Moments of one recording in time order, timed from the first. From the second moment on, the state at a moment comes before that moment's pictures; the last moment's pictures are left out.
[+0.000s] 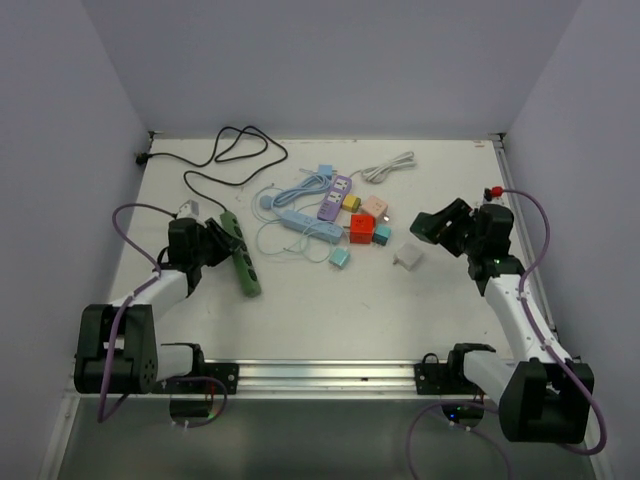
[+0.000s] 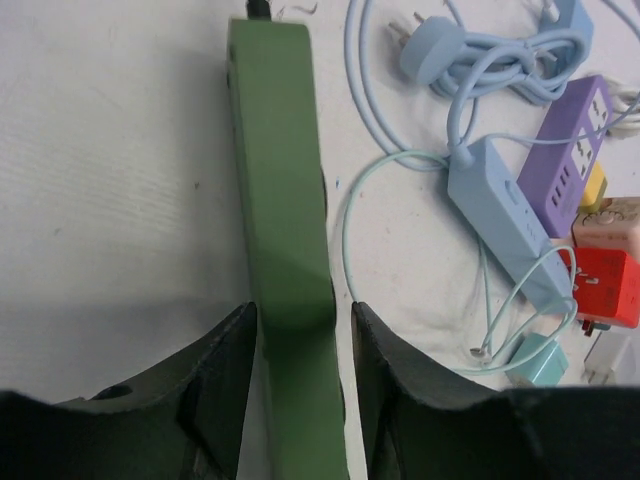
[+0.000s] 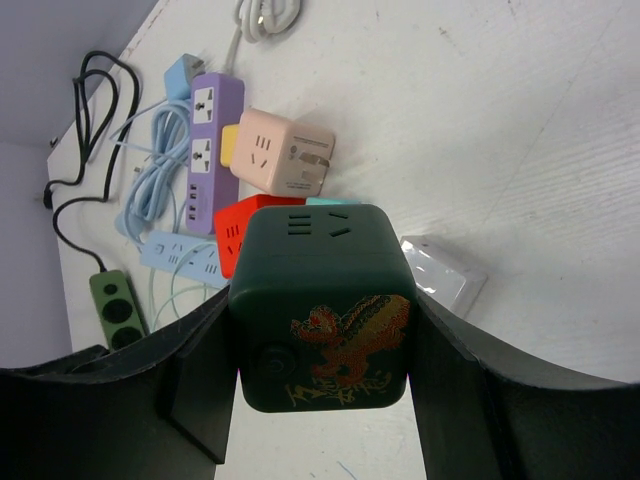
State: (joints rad) left arm 0.00 1.27 0.45 0.17 0.20 -0.64; right arm -0.04 1.02 0.65 -0.16 -0.22 0.72
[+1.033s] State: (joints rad) left arm 0.02 0.93 0.69 -0.11 0.22 -0.48; right arm -0.25 1.27 0.63 0.03 -0.36 0.77
